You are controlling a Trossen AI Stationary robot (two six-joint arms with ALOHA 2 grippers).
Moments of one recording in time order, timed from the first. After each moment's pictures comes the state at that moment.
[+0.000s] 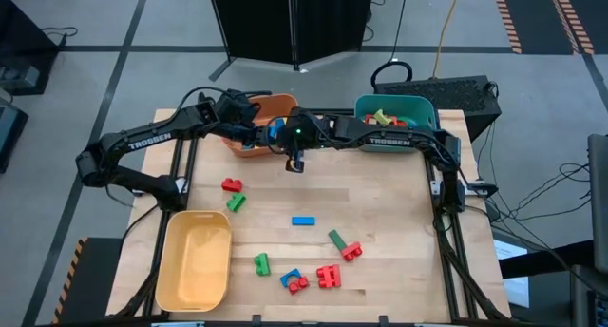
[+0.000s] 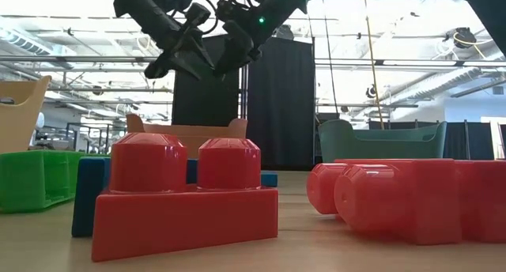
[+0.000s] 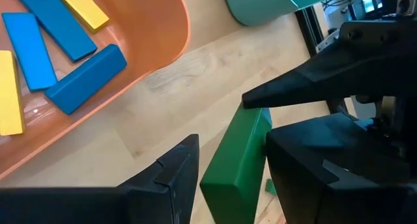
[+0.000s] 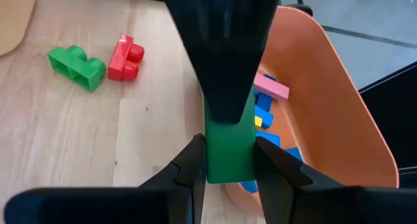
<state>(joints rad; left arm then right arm) 0.53 1.28 1.06 -0.55 0.31 -0.75 -0.21 1.98 1.79 -0.50 0.11 -0.25</state>
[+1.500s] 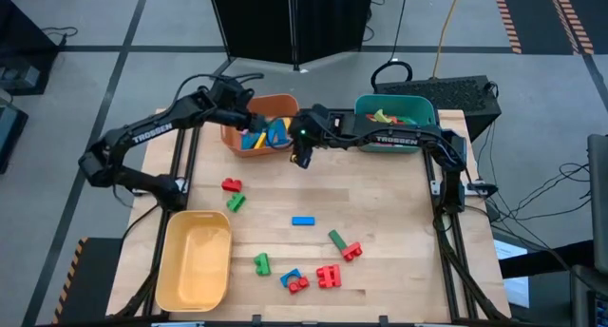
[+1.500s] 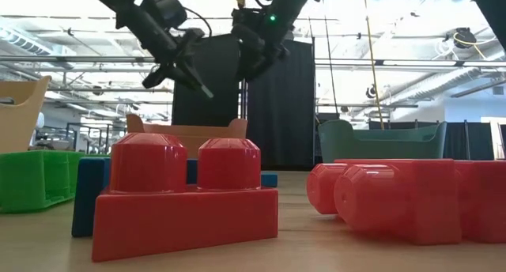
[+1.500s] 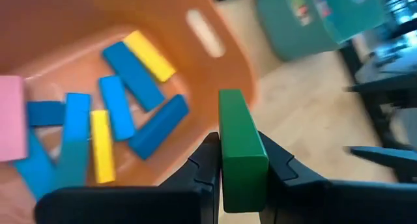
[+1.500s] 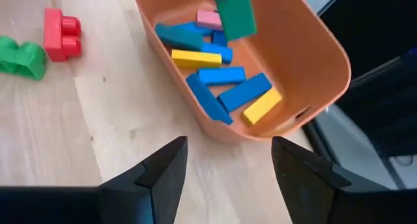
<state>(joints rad) 0.71 1.32 1.06 -0.54 0.30 -0.54 -0.21 1.94 1.79 -0.71 0.29 0.06</state>
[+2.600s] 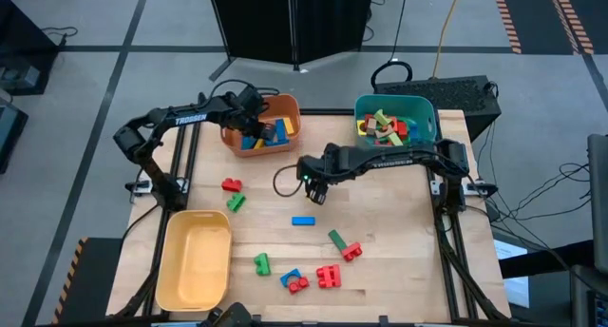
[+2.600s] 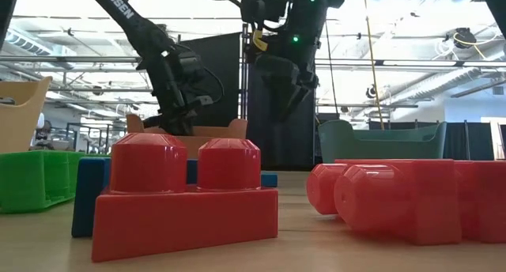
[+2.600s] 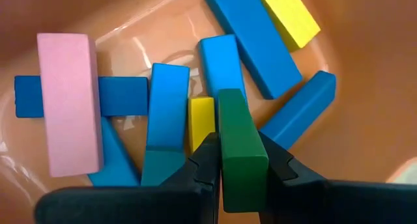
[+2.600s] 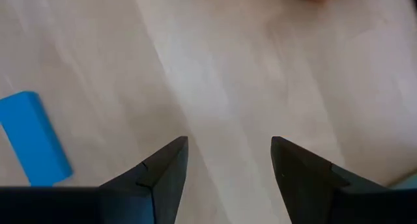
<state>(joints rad) 0.76 1.67 1.06 -0.54 0.15 -0.43 -0.05 1.94 1.56 -0.87 0.28 0.32</state>
